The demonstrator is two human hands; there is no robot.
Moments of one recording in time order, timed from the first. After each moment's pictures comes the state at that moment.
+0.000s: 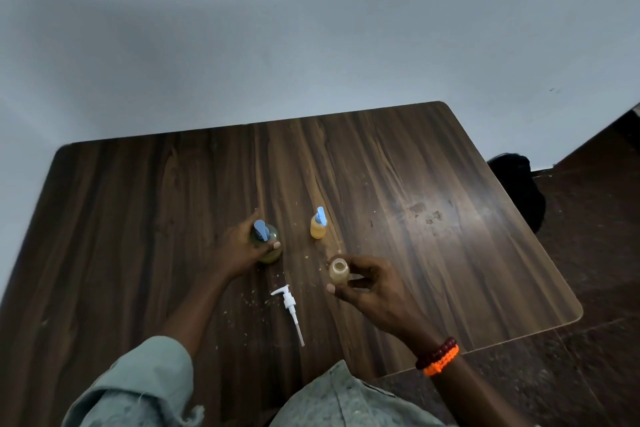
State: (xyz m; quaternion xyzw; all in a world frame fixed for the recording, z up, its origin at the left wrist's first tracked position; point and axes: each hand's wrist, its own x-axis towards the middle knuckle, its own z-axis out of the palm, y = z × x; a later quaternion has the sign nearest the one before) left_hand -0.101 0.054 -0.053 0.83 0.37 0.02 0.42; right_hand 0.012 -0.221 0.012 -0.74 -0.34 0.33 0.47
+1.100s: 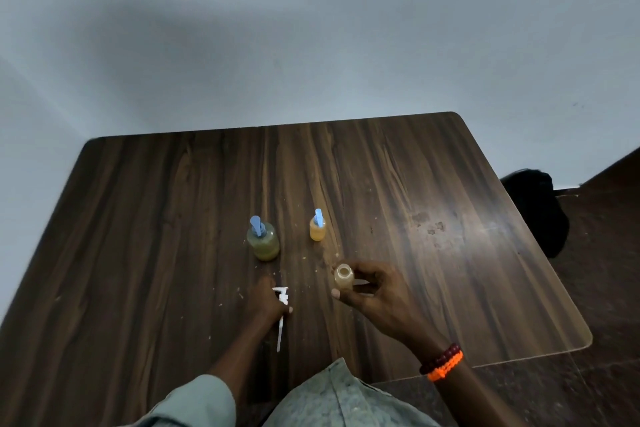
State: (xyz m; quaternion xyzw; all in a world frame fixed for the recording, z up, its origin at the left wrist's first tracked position) left_hand -0.111 -0.070 -0.091 0.70 0.54 -0.07 0.46; right_hand 0.037 -0.249 -0.006 -0.72 -0.36 0.33 0.48
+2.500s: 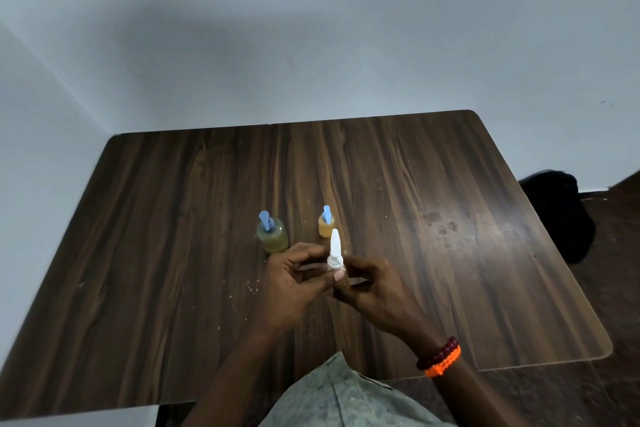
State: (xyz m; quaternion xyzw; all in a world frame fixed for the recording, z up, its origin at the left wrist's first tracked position) left_hand -0.109 -0.114 0.041 0.69 0.28 0.23 0.63; right_hand 0.032 -0.236 0.010 -0.69 -0.43 0.32 0.49
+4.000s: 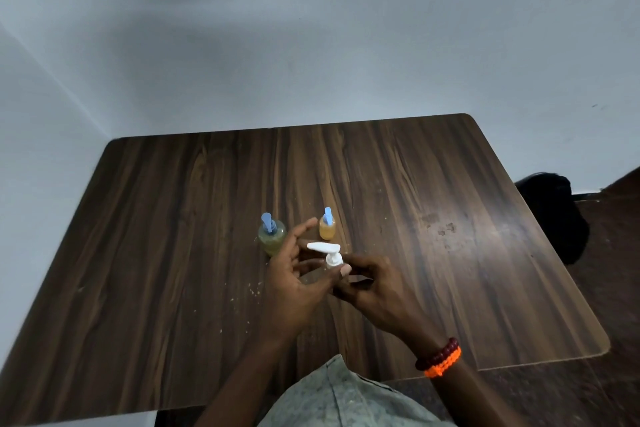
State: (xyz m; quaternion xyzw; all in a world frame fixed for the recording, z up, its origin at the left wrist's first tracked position) left_hand -0.110 -0.123 0.050 0.66 0.29 0.28 0.63; right_hand 0.025 -0.233 0.019 -0.69 -0.45 0.28 0.48
